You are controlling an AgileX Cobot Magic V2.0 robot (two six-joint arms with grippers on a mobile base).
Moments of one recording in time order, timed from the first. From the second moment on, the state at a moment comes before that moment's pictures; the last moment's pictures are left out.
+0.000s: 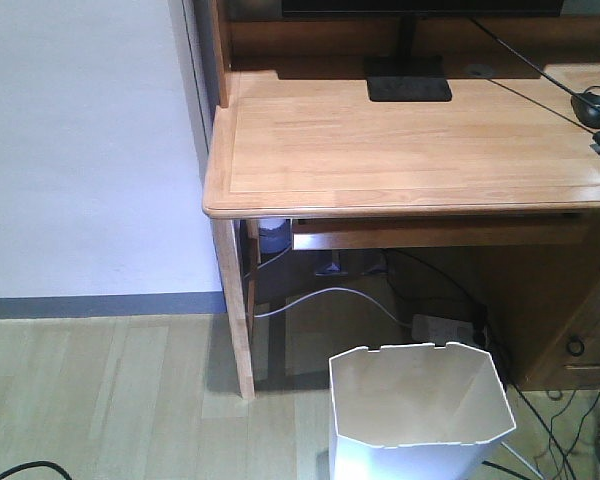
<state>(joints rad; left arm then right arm) -0.02 -0.02 0.03 0.09 0.20 -0.13 -0.04 -0.01 0.03 -0.02 0.14 -0.05</state>
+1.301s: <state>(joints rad) -0.02 -0.02 0.03 0.09 0.20 -0.13 -0.04 -0.01 0.03 0.06 -0.05 -0.03</state>
